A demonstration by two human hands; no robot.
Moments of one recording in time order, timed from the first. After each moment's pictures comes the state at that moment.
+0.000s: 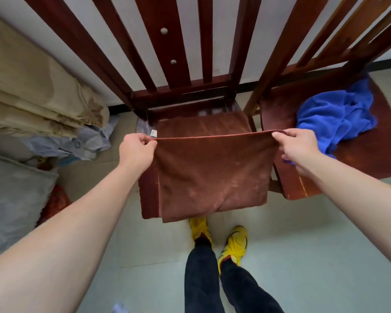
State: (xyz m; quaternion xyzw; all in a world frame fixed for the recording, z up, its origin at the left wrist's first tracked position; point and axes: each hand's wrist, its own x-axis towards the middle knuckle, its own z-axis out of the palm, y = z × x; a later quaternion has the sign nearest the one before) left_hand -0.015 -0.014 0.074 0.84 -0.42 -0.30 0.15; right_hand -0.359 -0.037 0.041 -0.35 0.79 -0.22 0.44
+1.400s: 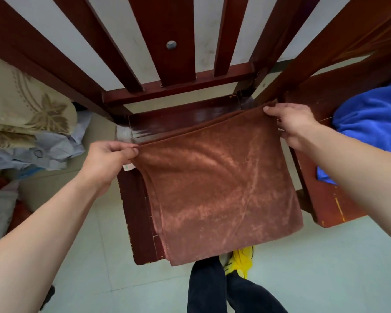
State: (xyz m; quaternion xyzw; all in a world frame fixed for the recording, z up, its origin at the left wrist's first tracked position) left_hand 0.061 -0.078 -0.028 0.77 -0.32 -0.51 0.21; right_hand -0.306 -0.153 -0.056 -0.19 0.76 -0.30 0.55
